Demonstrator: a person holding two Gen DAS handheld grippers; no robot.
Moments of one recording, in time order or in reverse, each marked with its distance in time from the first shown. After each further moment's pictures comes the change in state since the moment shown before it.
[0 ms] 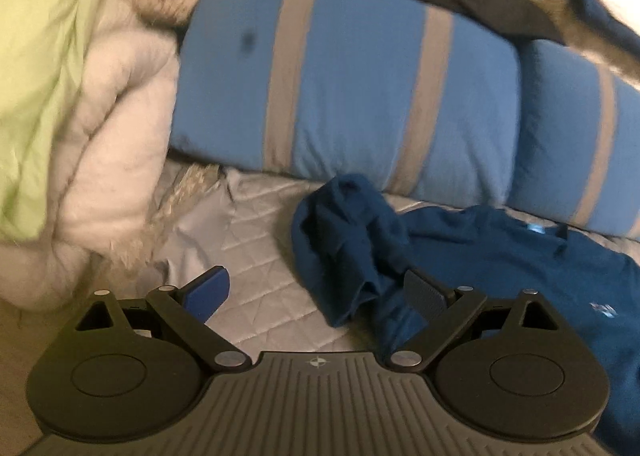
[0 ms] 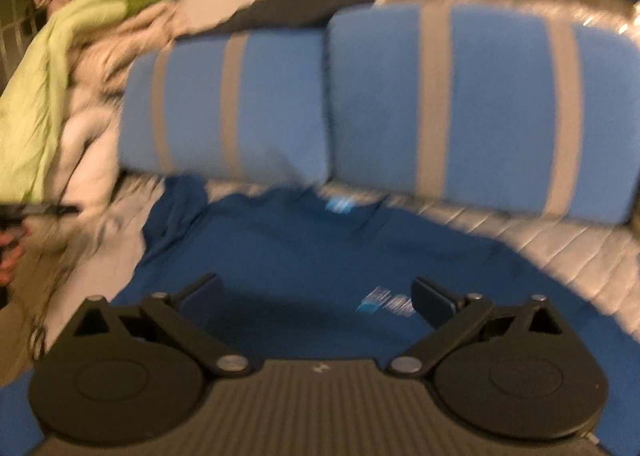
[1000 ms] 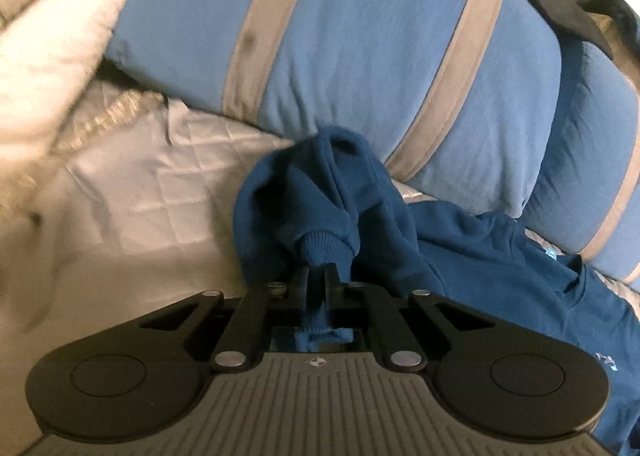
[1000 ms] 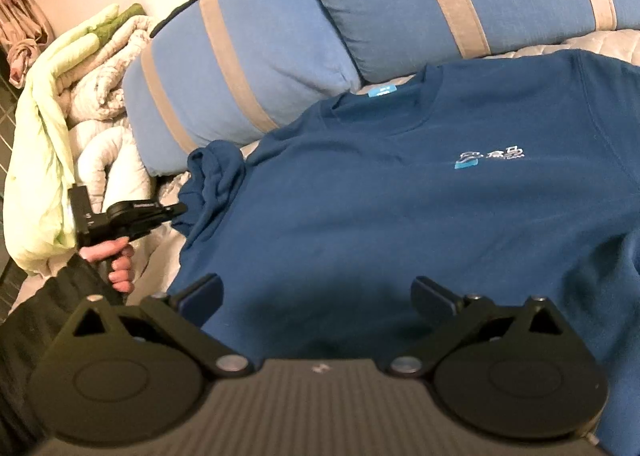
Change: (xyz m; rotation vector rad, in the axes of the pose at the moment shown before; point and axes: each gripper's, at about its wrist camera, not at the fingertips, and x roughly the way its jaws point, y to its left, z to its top) left arm 0.109 0.007 -0.011 -0.127 0.041 -0.153; right arm 0.084 0.004 -0.083 0.367 0.060 0.207
